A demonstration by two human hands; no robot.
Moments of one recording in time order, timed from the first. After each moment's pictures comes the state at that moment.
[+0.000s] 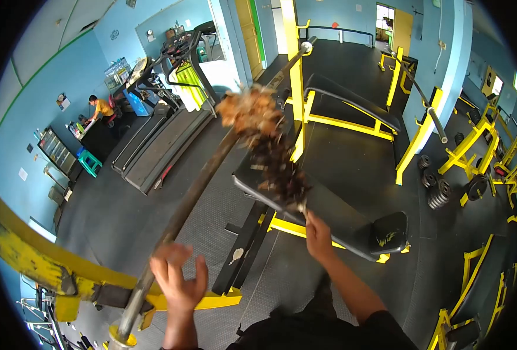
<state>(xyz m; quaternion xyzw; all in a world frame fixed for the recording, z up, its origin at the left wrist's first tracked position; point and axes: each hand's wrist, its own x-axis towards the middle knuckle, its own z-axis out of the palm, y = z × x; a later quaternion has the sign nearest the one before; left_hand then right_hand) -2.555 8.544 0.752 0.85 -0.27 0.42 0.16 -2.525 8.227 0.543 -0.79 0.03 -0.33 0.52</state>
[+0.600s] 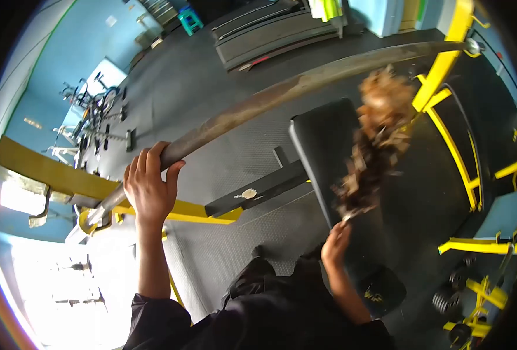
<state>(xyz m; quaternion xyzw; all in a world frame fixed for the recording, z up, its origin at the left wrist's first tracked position) -2.475 8.473 0.770 0.94 0.11 0.29 -0.16 -2.456 8.137 0.443 -0.78 0.05 -0.01 0.62</state>
